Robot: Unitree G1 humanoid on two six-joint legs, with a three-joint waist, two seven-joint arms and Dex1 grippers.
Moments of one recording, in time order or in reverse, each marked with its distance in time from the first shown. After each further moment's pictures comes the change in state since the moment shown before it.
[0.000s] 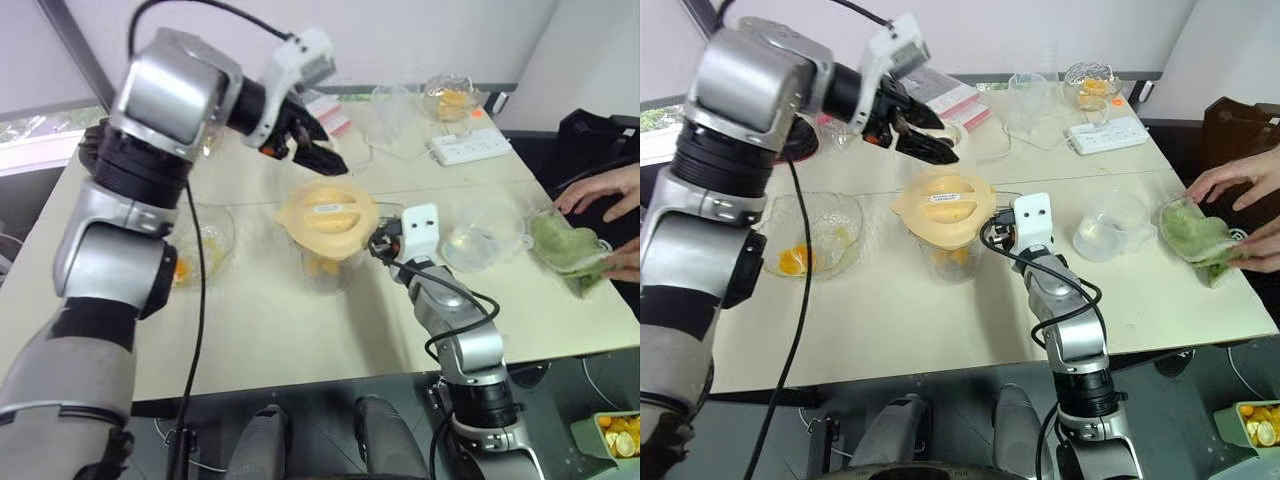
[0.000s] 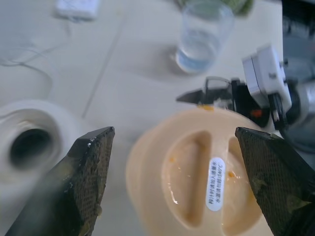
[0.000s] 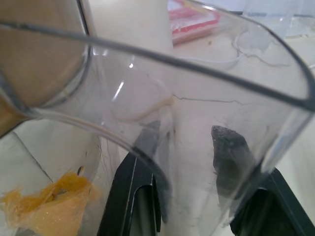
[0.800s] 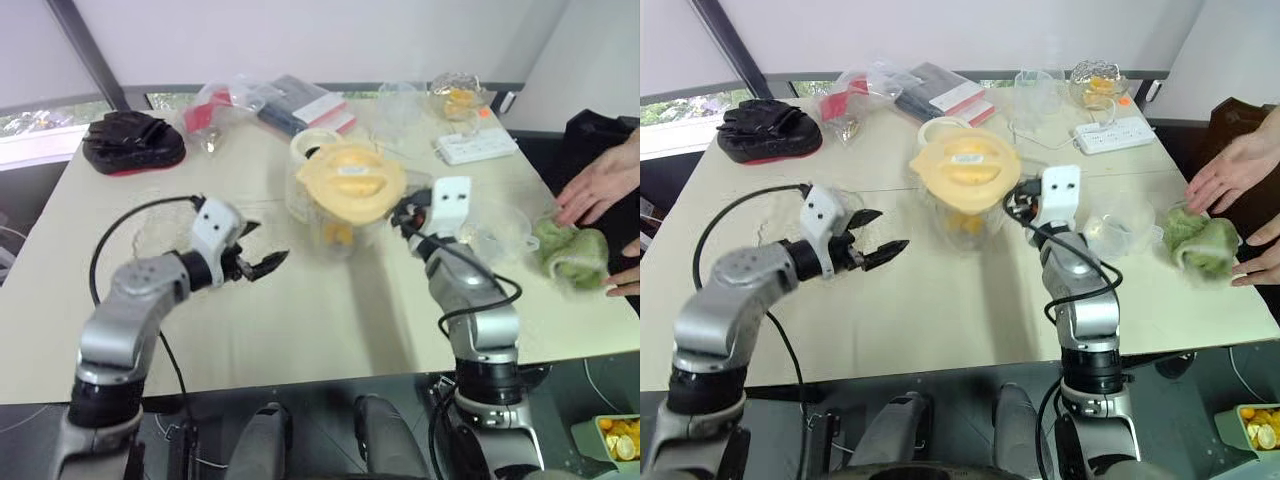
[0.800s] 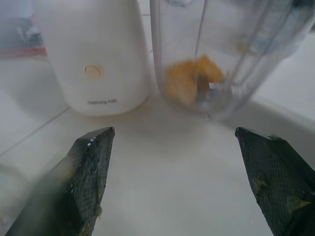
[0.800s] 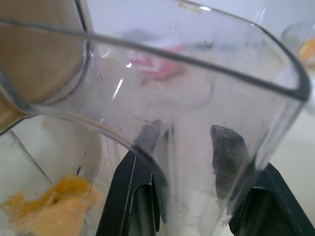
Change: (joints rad) left arm 1.173 -0.053 0.344 -0.857 -0.124 -0.300 0.563; right arm -0.133 -0.003 -0.151 0.038 0.055 -0.041 0.002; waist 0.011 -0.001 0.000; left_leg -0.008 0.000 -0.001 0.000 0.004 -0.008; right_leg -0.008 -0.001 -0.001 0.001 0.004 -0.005
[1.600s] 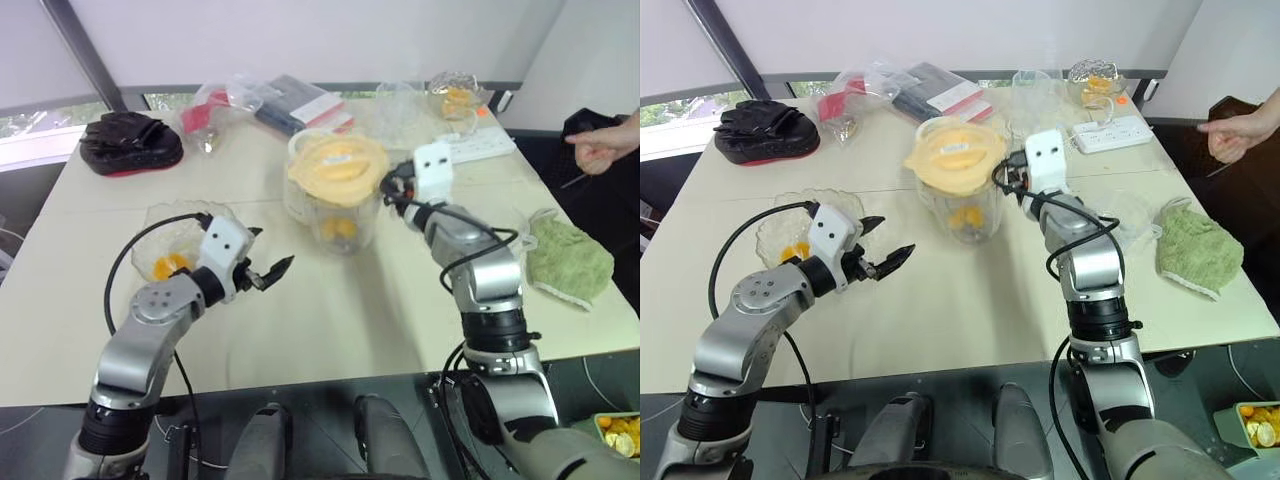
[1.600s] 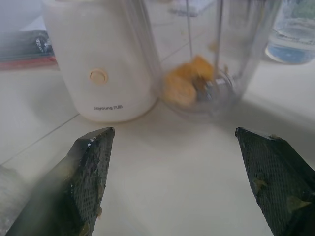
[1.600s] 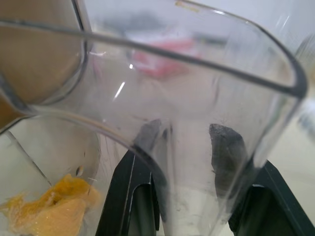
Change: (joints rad) left arm 0.091 -0.024 -0.087 -0.003 0.024 -0.151 0.128; right arm -0.194 -0.116 0.086 0.205 -0.033 0.144 0.062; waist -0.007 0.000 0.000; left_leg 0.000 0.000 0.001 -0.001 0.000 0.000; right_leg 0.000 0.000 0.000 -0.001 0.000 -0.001
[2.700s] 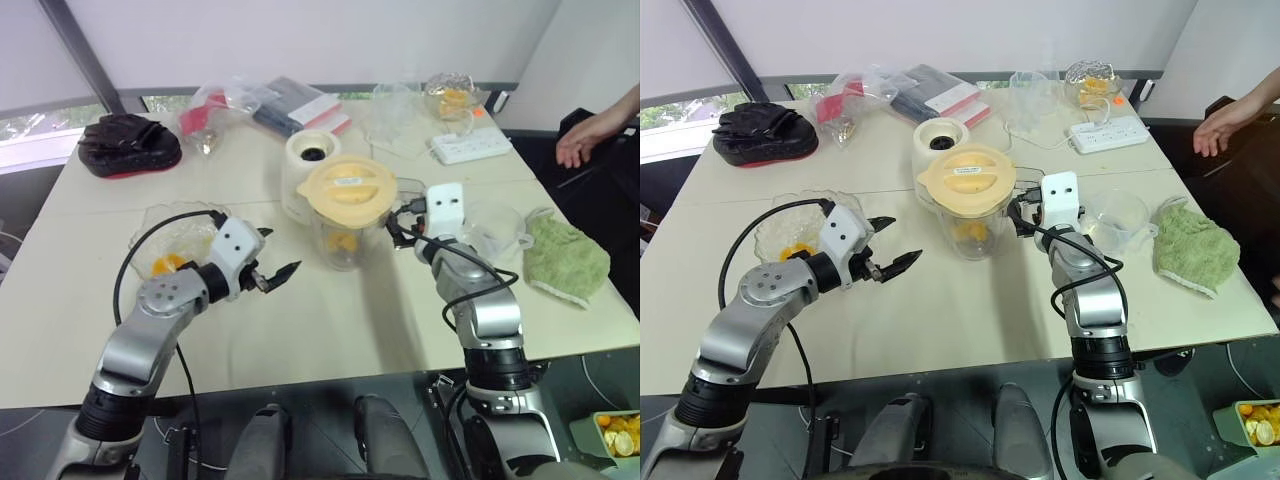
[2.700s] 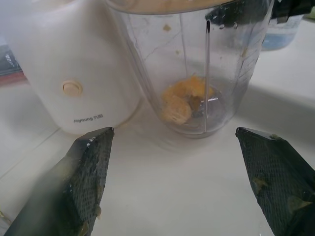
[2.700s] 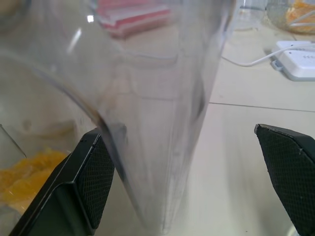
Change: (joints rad) left arm -0.053 0.065 -0.074 0.079 0.009 -0.093 -0.059; right arm 0.184 0.035 -0.047 -0.091 -0.021 -0.063 -0.061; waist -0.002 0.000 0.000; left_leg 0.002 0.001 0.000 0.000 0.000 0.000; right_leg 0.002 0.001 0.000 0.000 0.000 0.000
